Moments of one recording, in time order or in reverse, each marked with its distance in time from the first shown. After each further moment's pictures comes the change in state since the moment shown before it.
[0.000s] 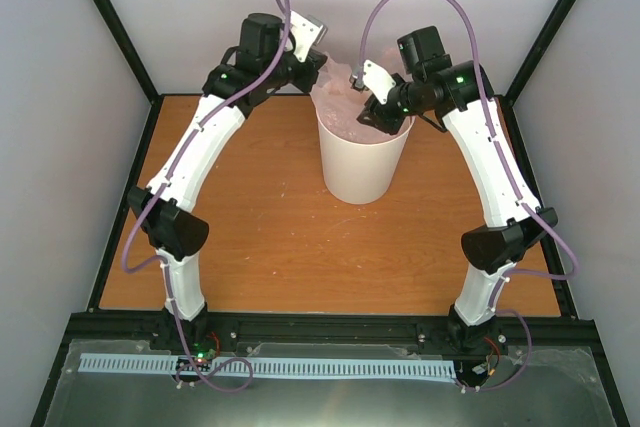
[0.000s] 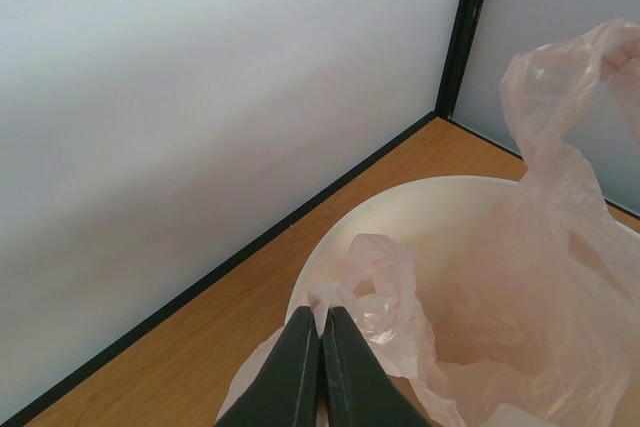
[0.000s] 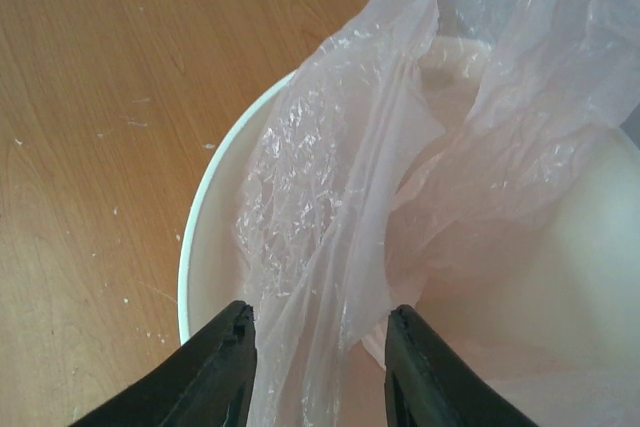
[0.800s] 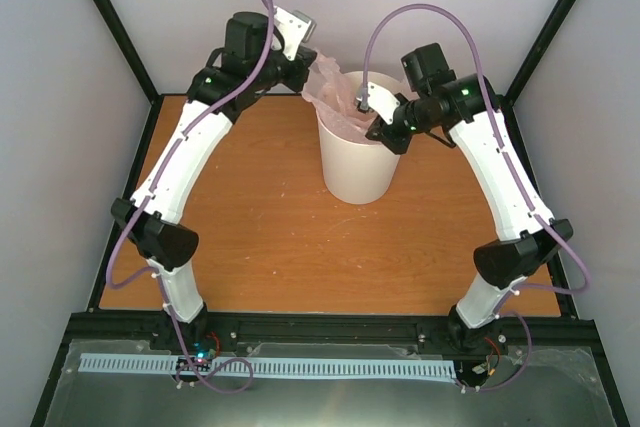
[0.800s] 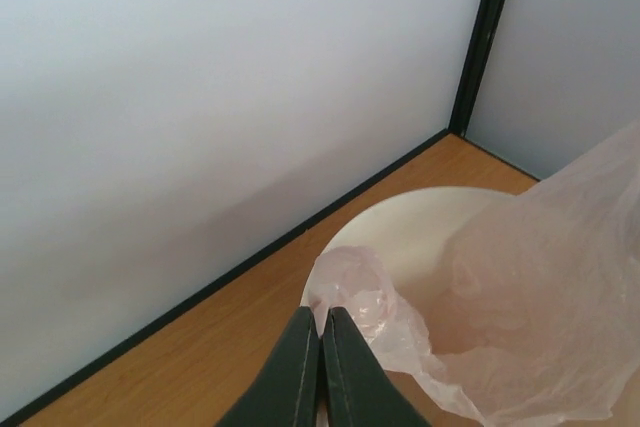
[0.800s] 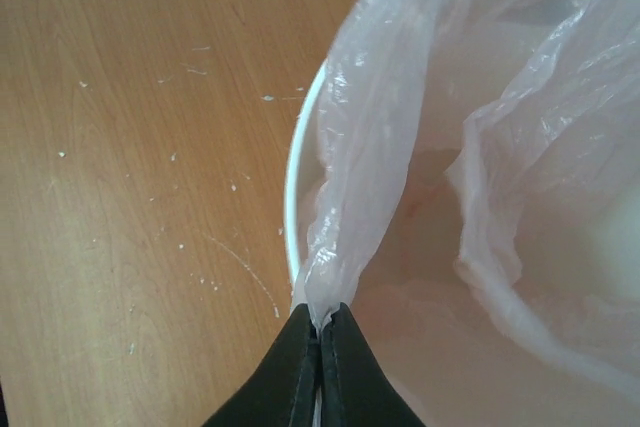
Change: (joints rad) left arm 0.000 -0.100 -0.035 -0.016 -0.034 -0.027; right arm 0.000 -0.095 -0.179 -0.035 -0.027 -0.061
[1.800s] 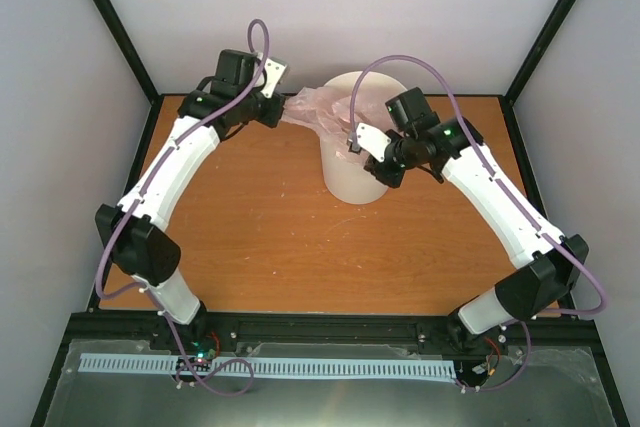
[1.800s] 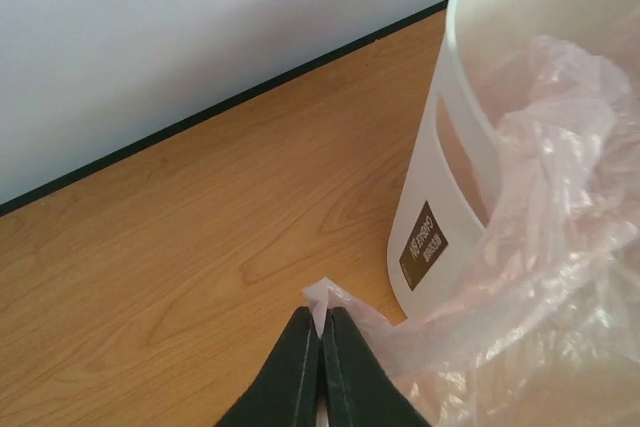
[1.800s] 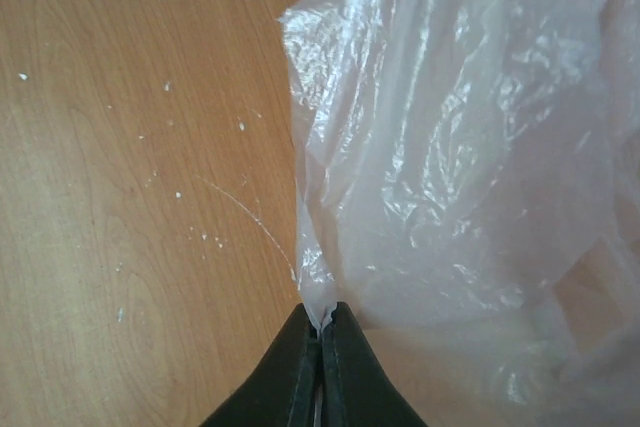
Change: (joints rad) left arm 0.093 -0.154 -0.409 -0.067 -0.079 0.000; right arm 0.095 -0.217 -0.476 0.237 0.130 0.011
